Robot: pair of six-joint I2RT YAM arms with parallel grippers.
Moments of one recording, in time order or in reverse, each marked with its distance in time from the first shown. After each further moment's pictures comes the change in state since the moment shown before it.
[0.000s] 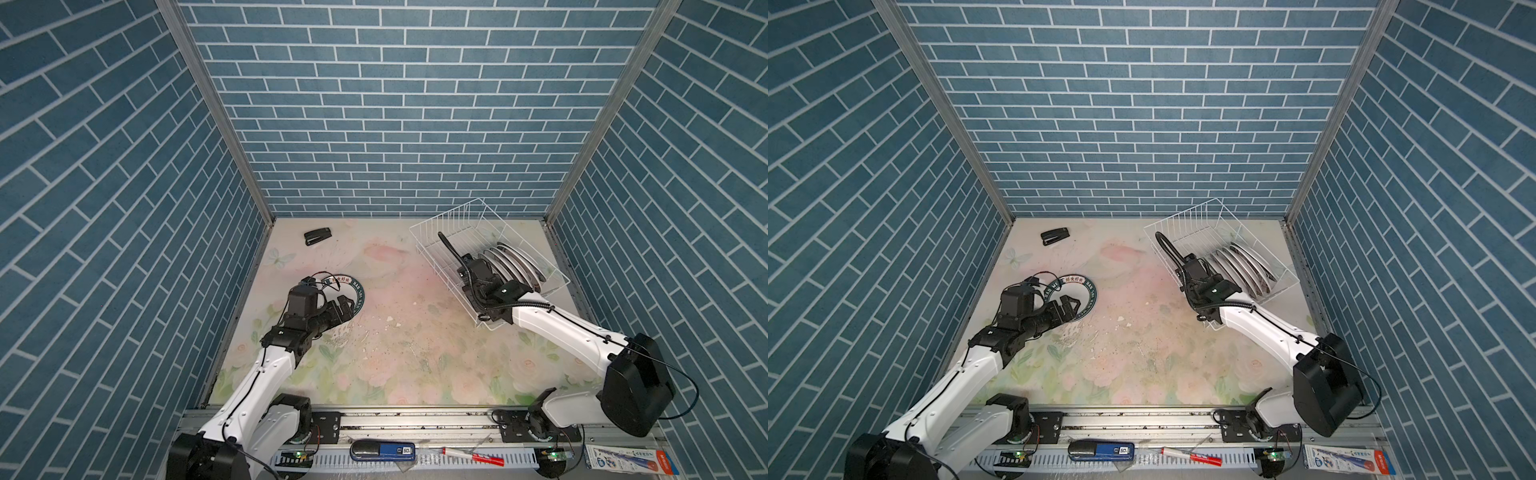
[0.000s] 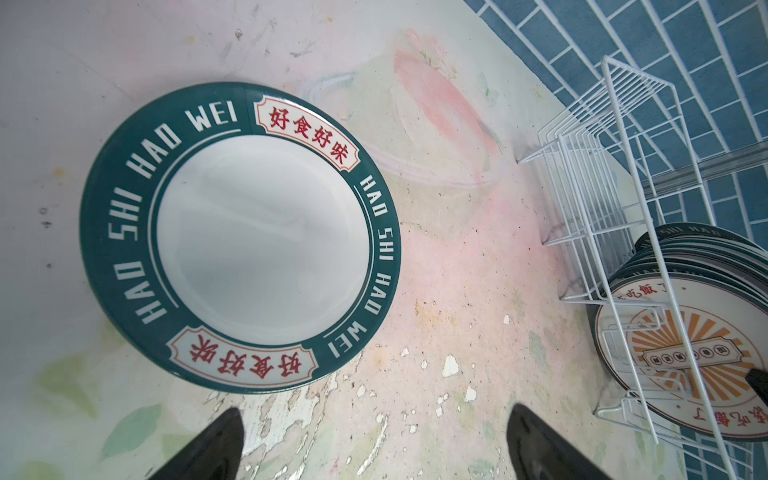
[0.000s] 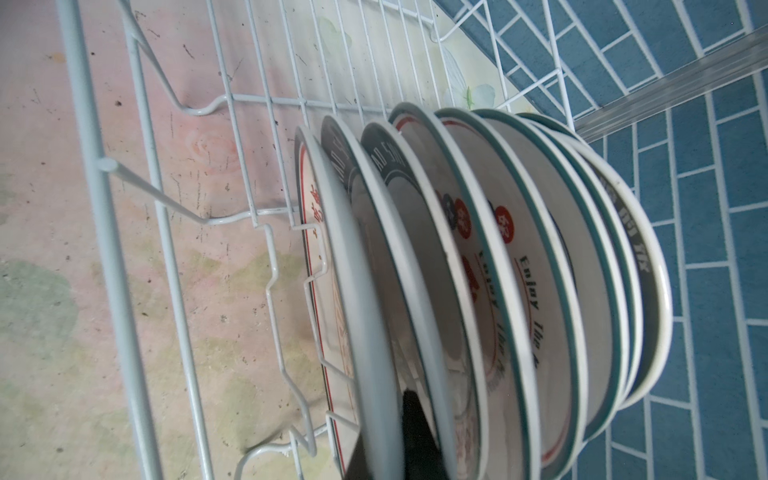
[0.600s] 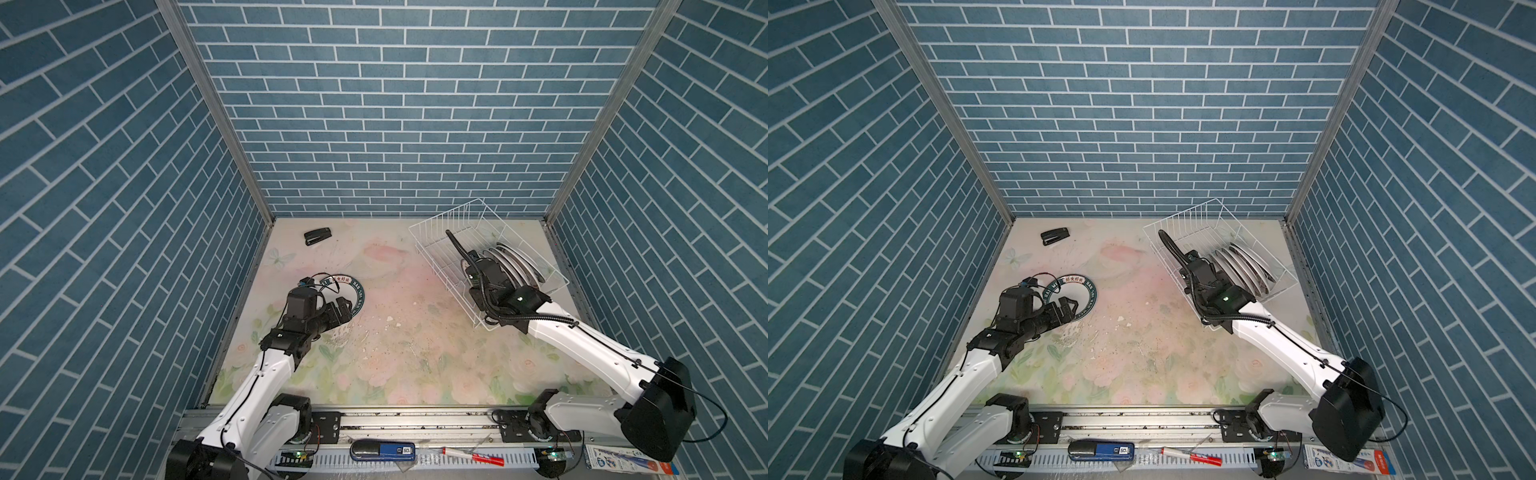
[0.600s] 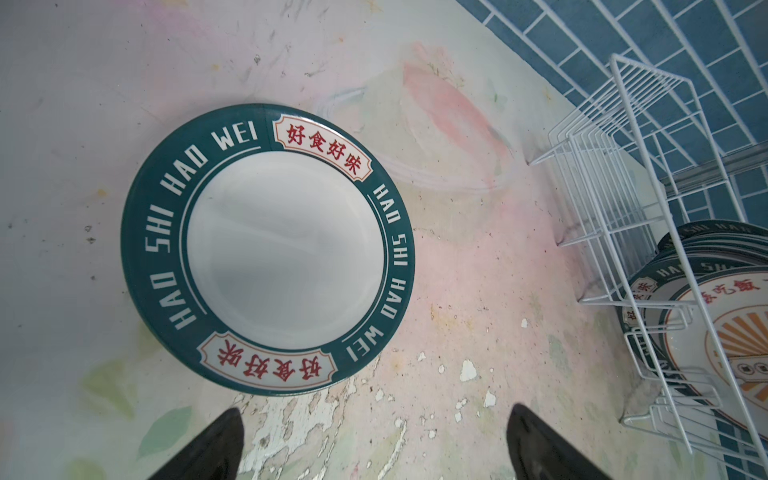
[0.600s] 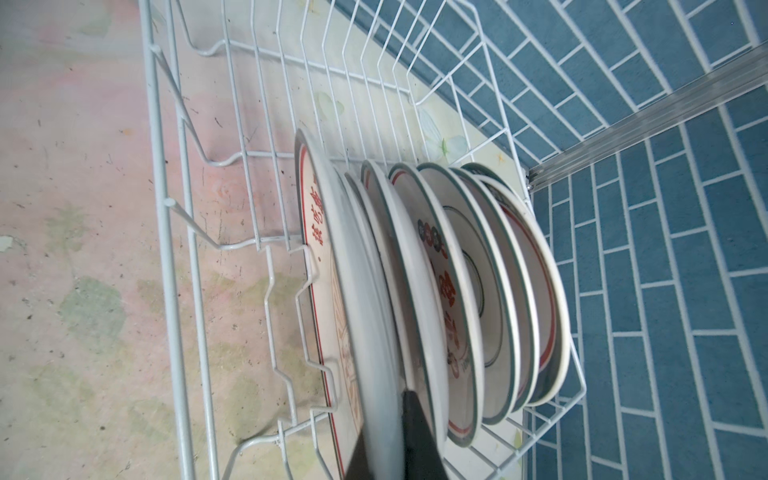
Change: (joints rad) left arm 0.000 -0.013 -0.019 0.001 -0.018 0.044; right arm 0.038 -0.163 -0.001 -0.005 0.026 -0.040
